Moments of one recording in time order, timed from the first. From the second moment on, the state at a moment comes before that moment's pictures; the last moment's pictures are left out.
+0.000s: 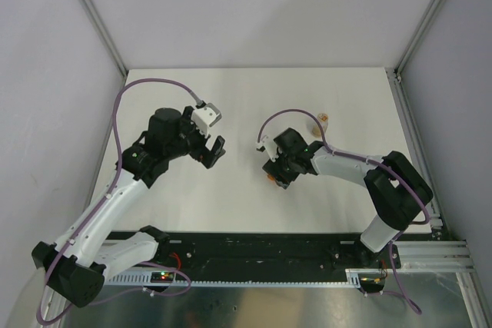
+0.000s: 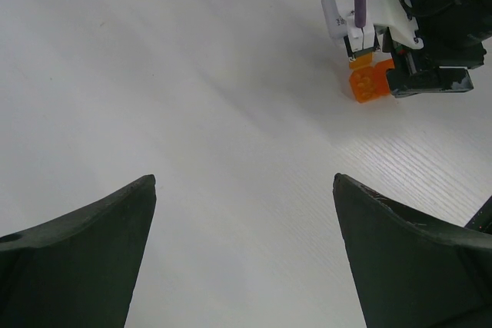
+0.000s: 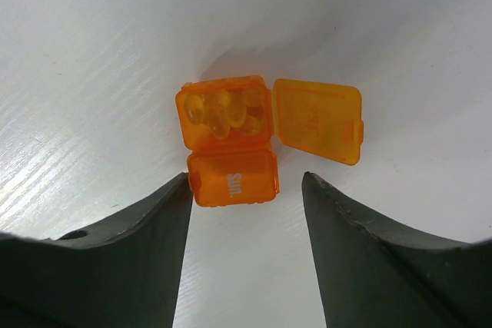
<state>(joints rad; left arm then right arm) -0.47 1.00 0.99 -0.52 0.25 0.25 0.73 1.64 0.95 -0.38 -0.09 -0.19</state>
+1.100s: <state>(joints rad) -0.47 1.00 0.98 -0.52 0.25 0.25 0.72 1.65 0.95 -0.37 -0.09 -0.19</state>
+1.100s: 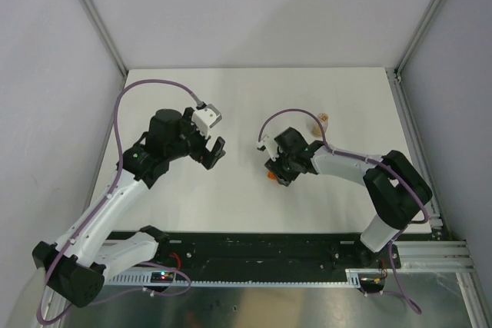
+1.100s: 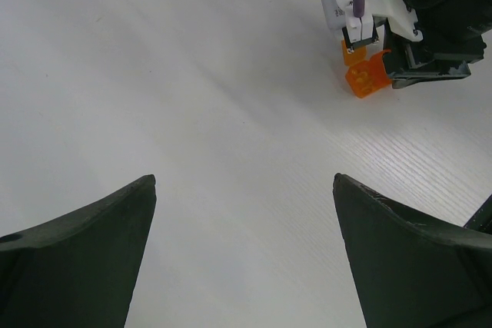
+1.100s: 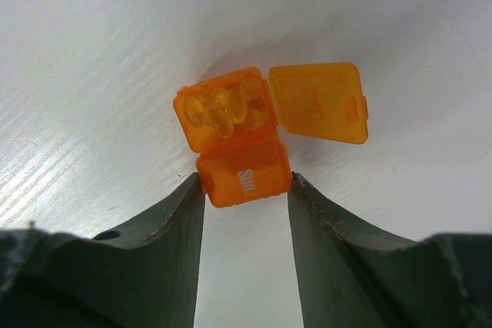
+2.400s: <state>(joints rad) -0.45 1.35 1.10 -0.34 0.51 0.07 0.64 1.28 1.06 -0.63 -0.45 -0.42</state>
